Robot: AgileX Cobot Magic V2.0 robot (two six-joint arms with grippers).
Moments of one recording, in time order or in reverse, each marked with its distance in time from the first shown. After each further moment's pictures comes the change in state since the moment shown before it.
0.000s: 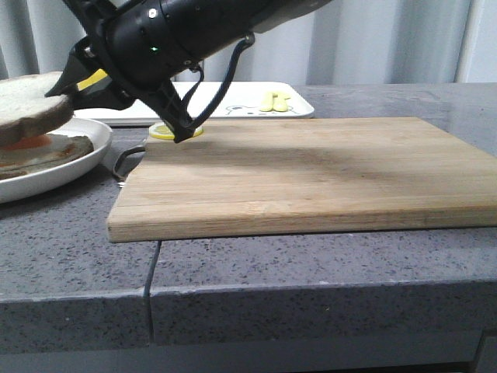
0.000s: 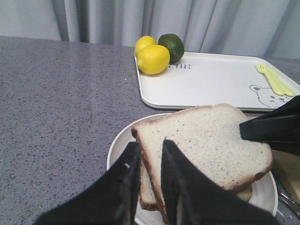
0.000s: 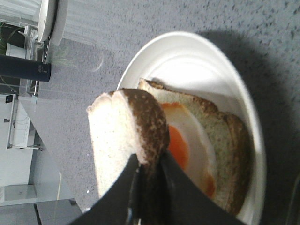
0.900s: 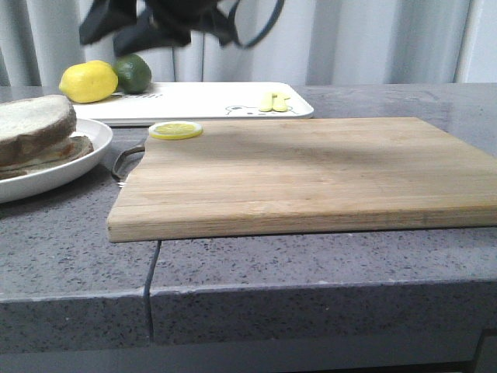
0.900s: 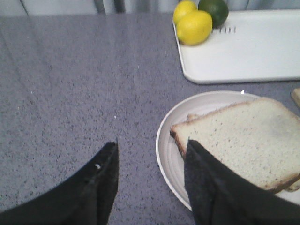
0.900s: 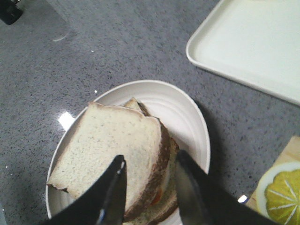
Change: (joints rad) left arm 0.081 0.193 -0.274 0.144 0.329 0.000; right arm -0.039 -0.152 -0.004 -0.365 -0.028 -0.295
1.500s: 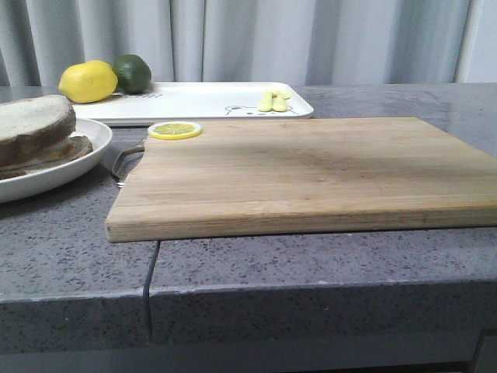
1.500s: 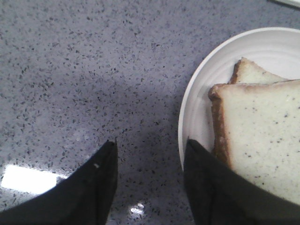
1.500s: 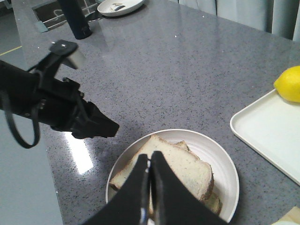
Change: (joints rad) left arm 0.166 0.542 -0.257 -0.214 0.247 0.000; right arm 0.002 -0.243 0.000 -0.024 0.121 -0.155
